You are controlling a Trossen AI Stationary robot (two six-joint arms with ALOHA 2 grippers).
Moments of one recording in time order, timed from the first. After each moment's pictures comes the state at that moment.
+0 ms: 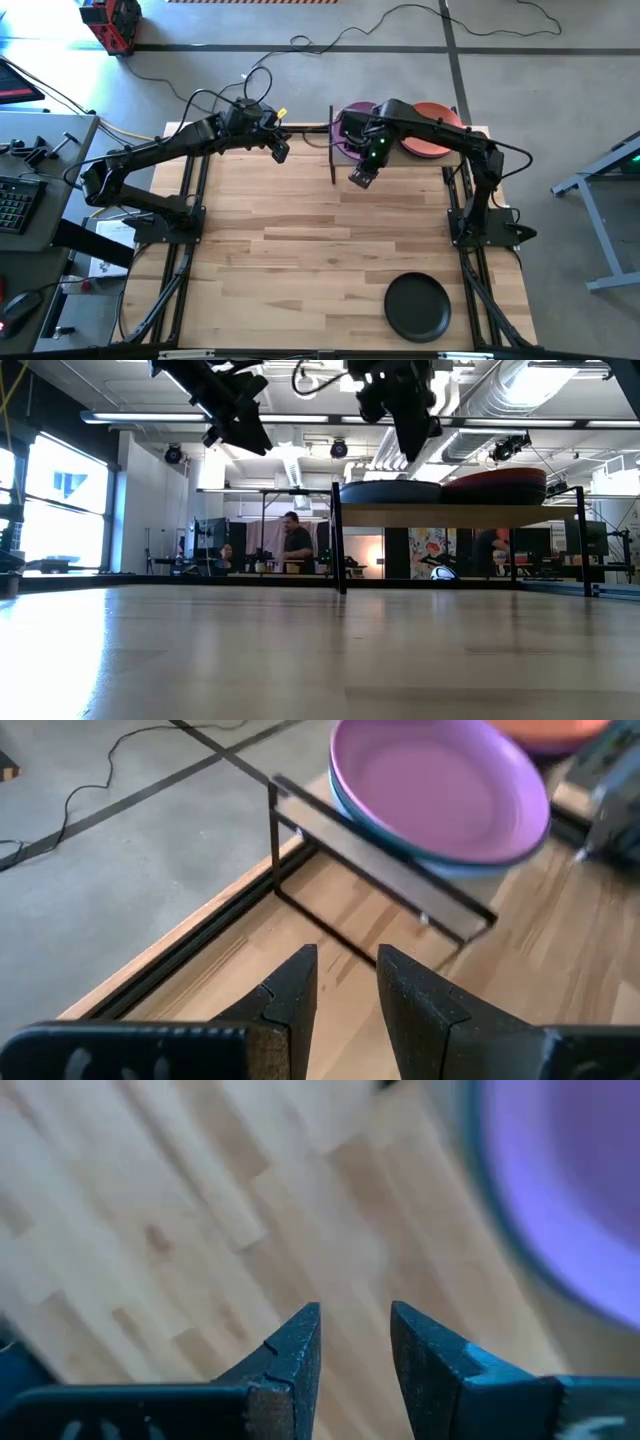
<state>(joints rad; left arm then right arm) 0.50 1.28 1.11 -0.42 -0.09 -0.19 -0.33 1.85 1.94 -1.55 -0.16 0.25</state>
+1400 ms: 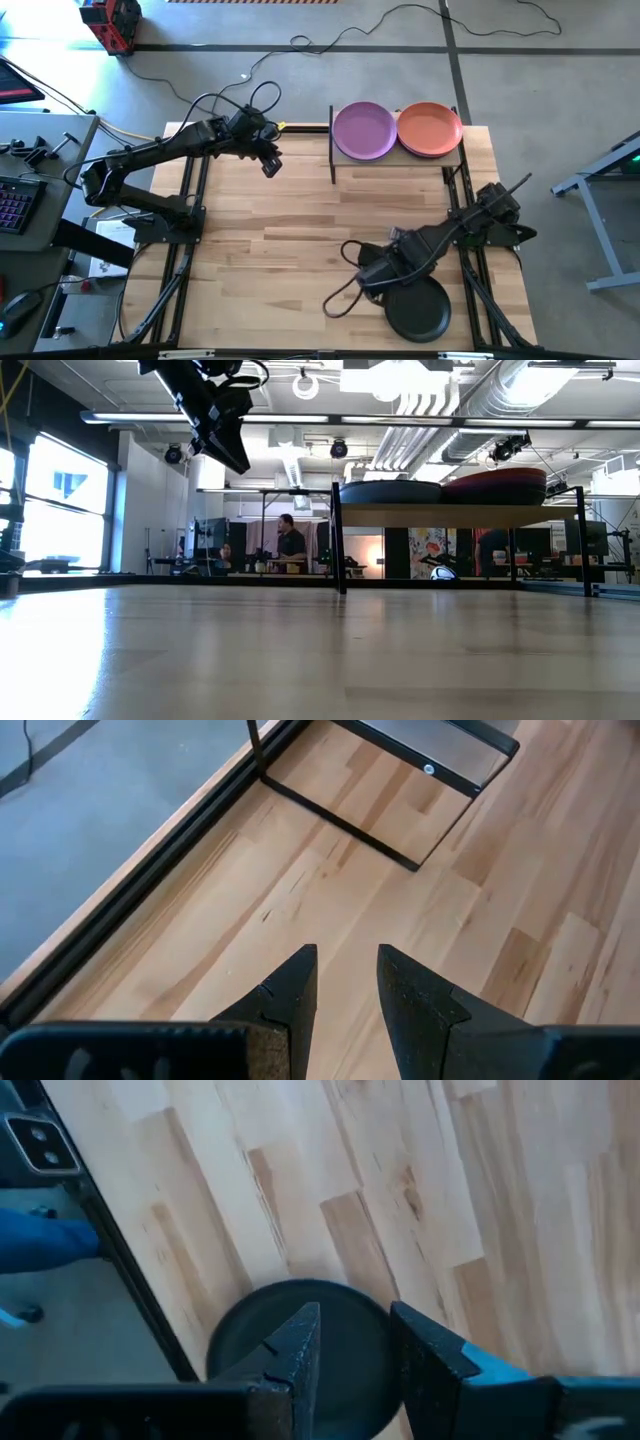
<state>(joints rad) 0.49 1.28 1.11 -0.68 -0.04 -0.10 0.53 1.87 1.95 -1.56 0.05 0.88</state>
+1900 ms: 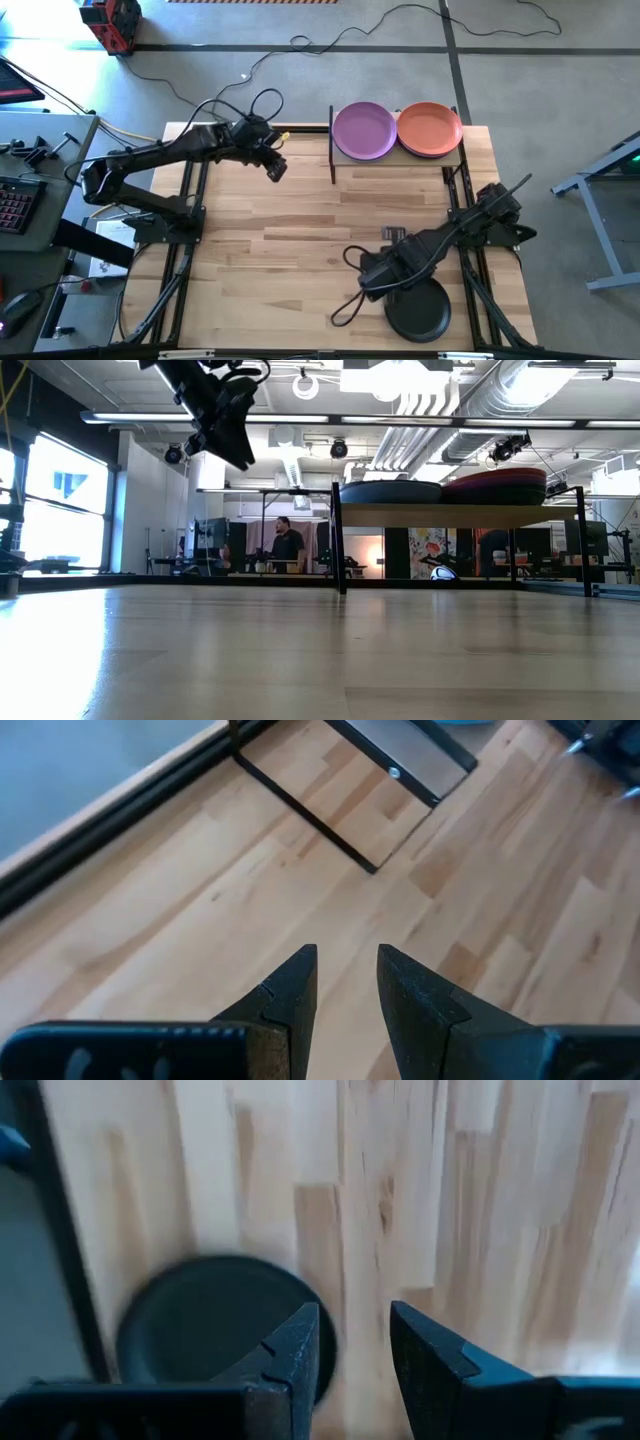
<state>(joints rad) 0.41 1.28 1.11 -0.68 -0.04 -0.33 0.55 1.86 1.91 -1.57 0.10 0.57</state>
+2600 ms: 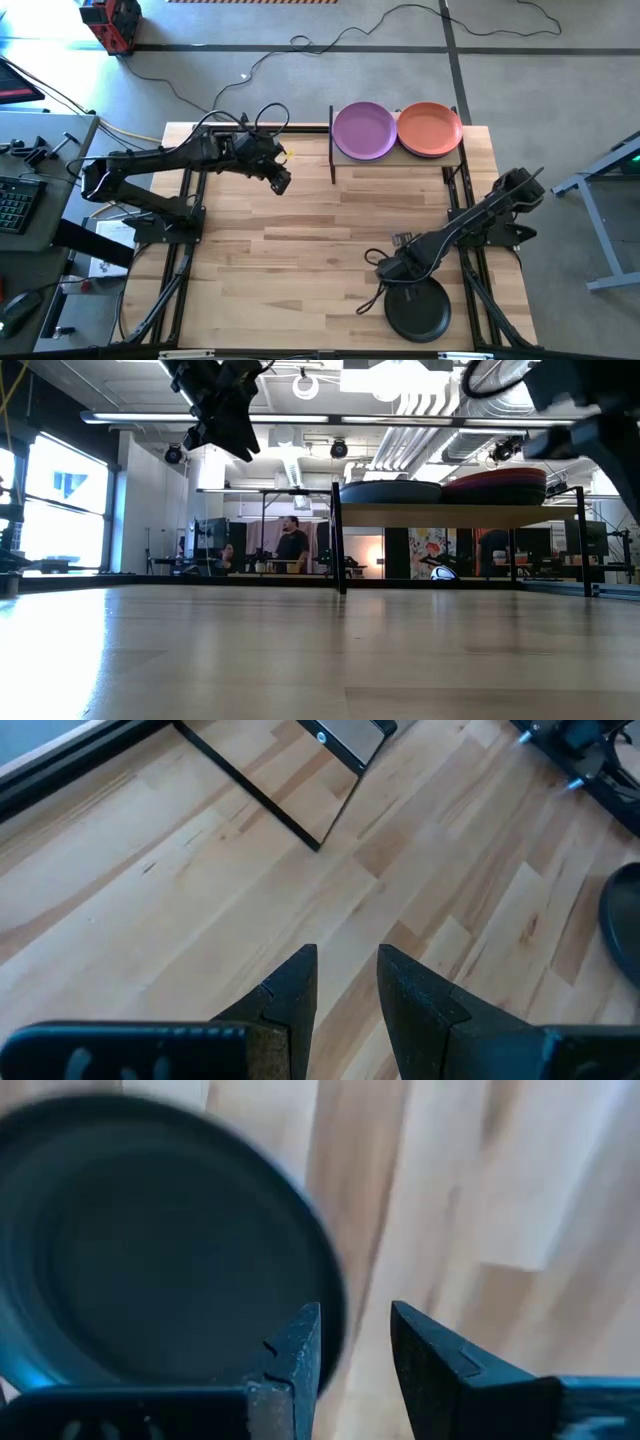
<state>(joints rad) 0.27 1.28 1.11 -0.68 -0.06 -0.48 0.55 1.63 1.14 -1.07 -0.06 0.37</state>
